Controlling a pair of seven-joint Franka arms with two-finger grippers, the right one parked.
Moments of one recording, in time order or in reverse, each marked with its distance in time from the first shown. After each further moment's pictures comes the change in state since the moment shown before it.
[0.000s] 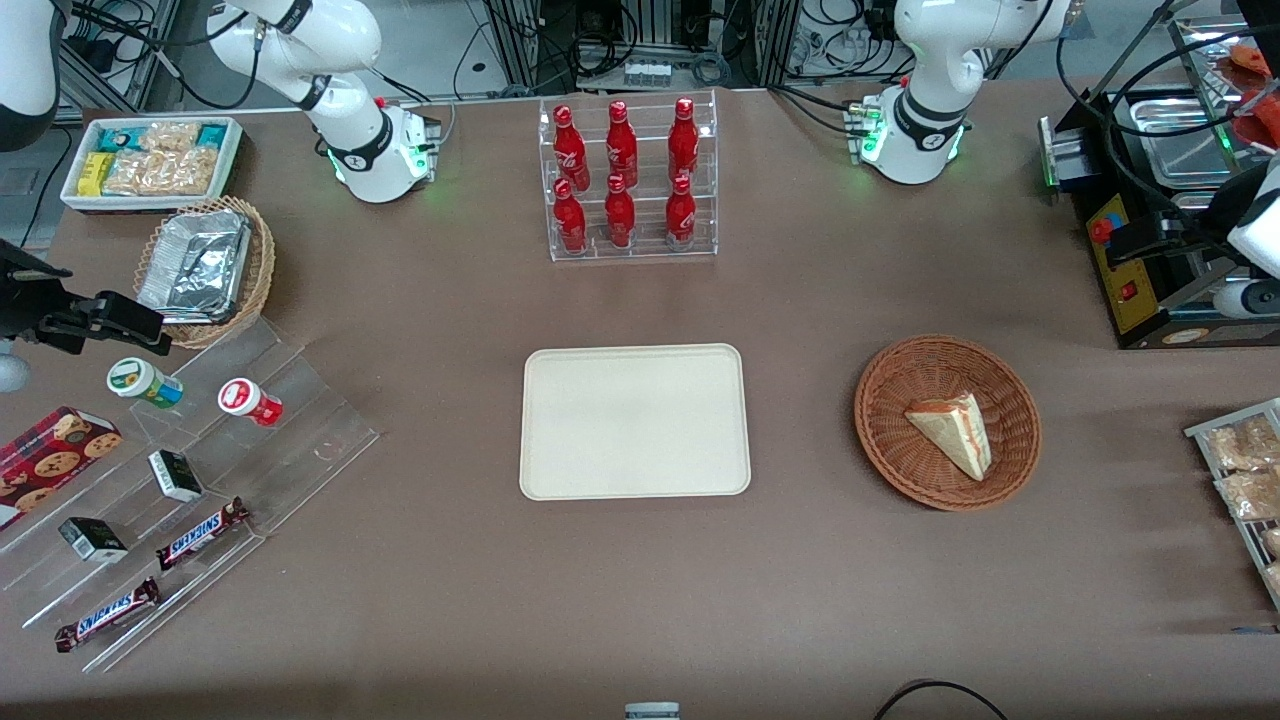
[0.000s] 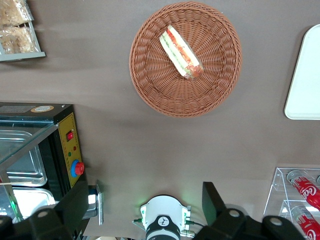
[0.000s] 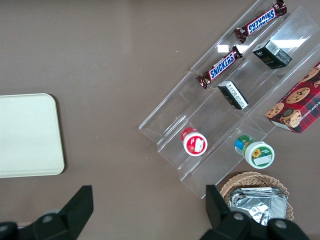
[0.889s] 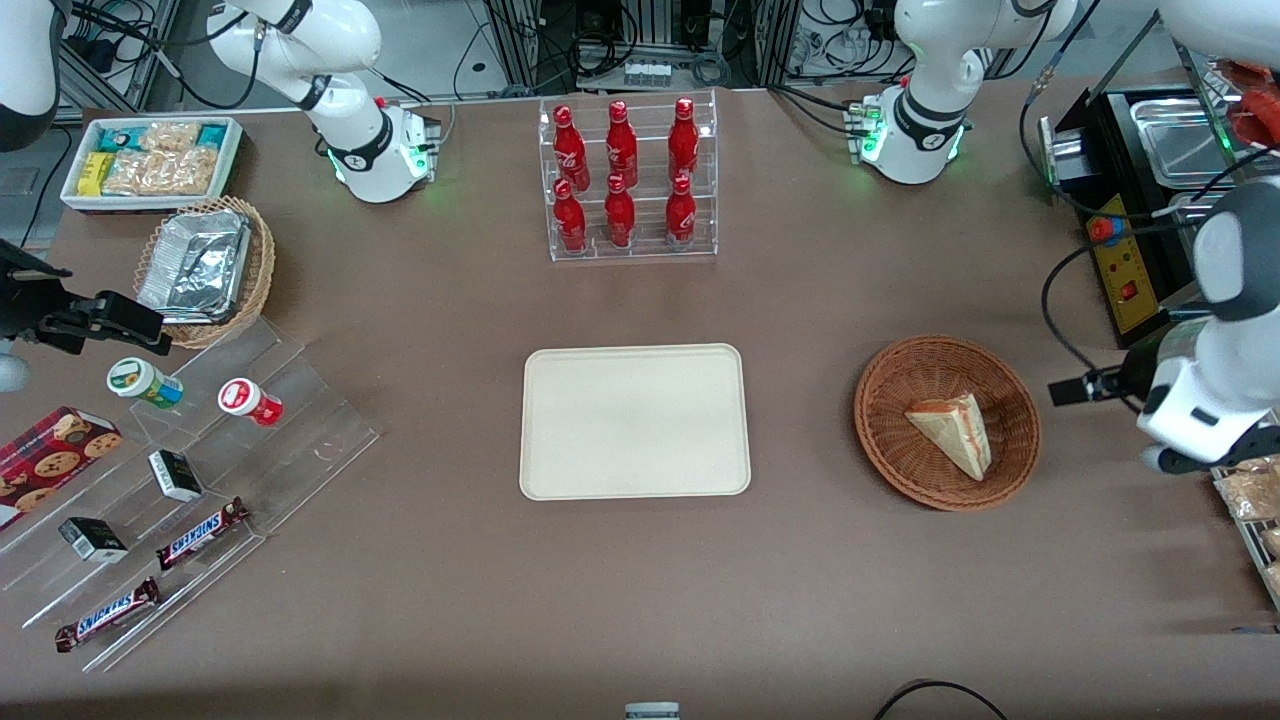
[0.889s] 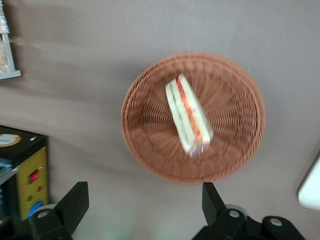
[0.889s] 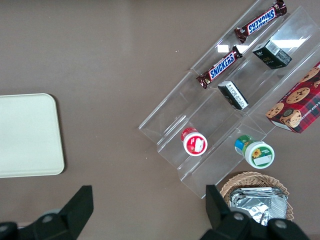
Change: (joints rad) arm -0.001 0.265 0.008 -0.083 -0.002 0.362 -0.247
